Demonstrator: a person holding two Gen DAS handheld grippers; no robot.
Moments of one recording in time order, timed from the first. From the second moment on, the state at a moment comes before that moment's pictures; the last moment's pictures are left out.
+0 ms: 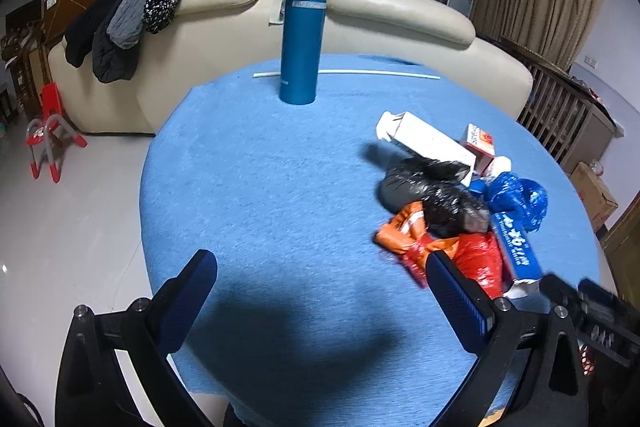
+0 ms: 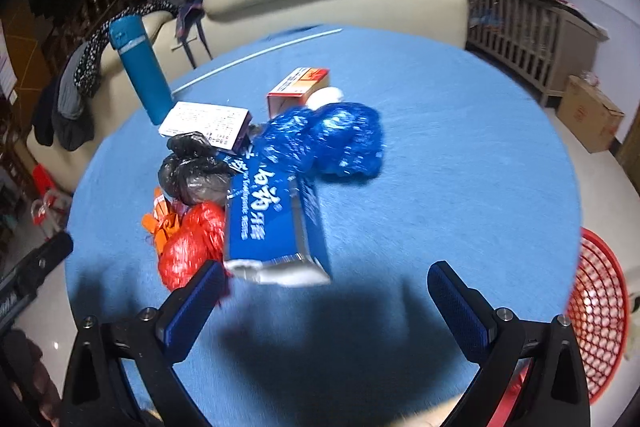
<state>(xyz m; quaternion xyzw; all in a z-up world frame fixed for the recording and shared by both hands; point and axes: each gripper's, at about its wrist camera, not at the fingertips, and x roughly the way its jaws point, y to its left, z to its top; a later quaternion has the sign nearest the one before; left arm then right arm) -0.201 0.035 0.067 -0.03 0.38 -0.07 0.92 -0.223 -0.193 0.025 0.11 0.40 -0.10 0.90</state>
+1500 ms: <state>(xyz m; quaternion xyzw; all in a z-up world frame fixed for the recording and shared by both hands) -0.232 -0.087 0.074 0.05 0.40 -0.24 0.88 -0.301 -0.281 0.034 0.21 0.34 -0.16 0.90</state>
